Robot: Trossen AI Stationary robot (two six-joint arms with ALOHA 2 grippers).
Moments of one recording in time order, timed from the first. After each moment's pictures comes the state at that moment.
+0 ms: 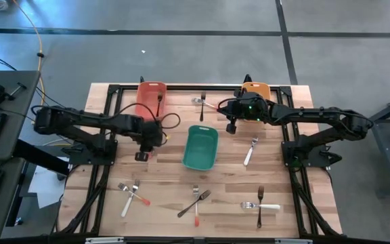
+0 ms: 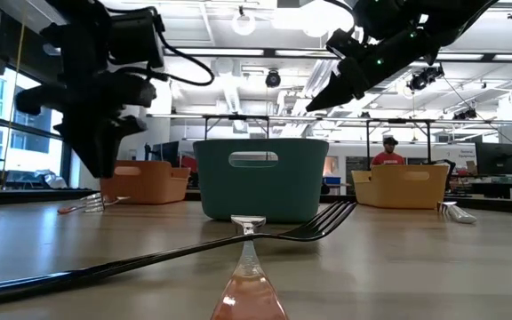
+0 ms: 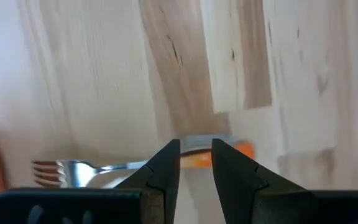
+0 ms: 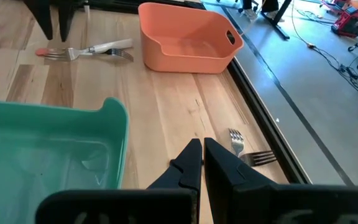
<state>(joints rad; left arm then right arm) 0.12 1.30 0.70 -0.71 0.03 0.31 -0.35 1.28 0.74 0.09 0.00 -0.27</state>
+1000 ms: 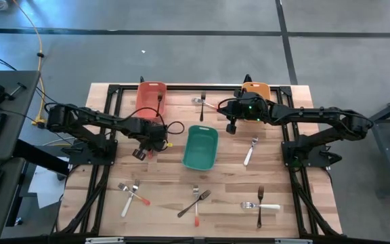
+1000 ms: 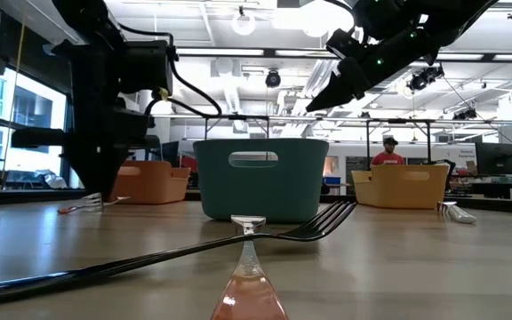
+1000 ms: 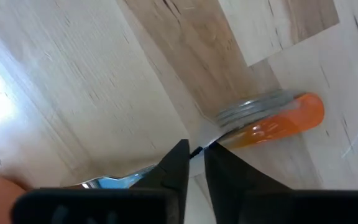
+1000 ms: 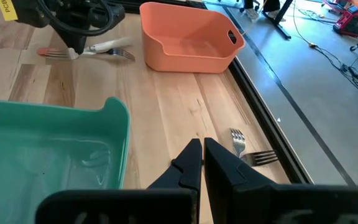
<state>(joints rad) 0.12 1.47 0.71 -0.70 -0.10 0.63 -0.35 1.28 0.74 0.08 -0.01 -0.27</state>
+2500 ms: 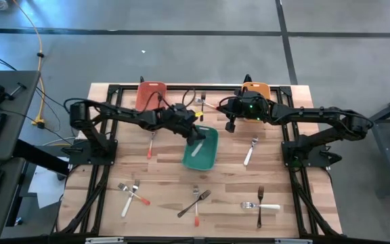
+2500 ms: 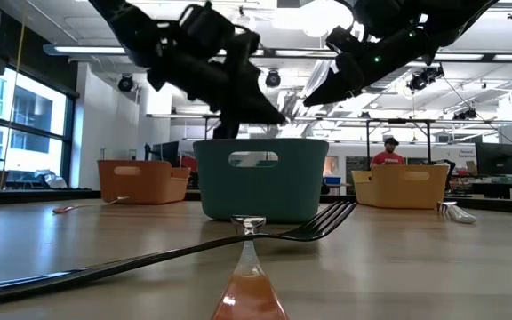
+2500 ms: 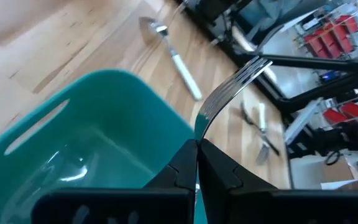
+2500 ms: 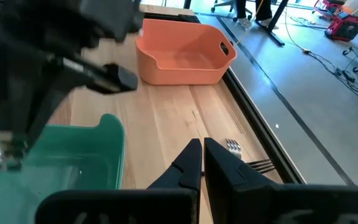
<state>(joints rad) 0.22 1.72 0.93 0.28 0.36 -0.61 -0.36 1.28 0.74 0.13 -0.01 -0.24</state>
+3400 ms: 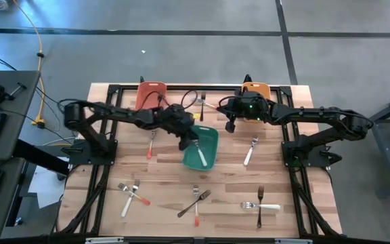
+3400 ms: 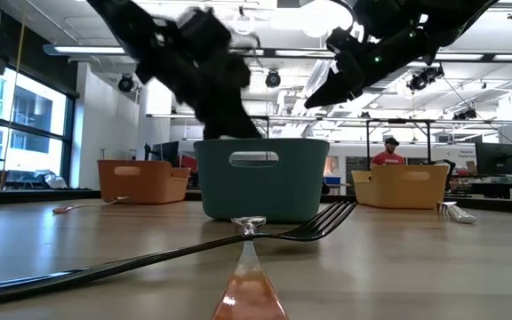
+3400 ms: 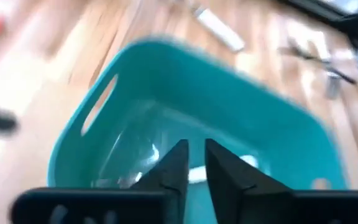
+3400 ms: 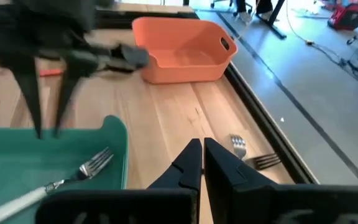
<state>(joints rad) 0.22 1.64 0.91 0.07 0.28 -0.16 -0.36 1.28 0.74 0.12 -0.01 -0.19</state>
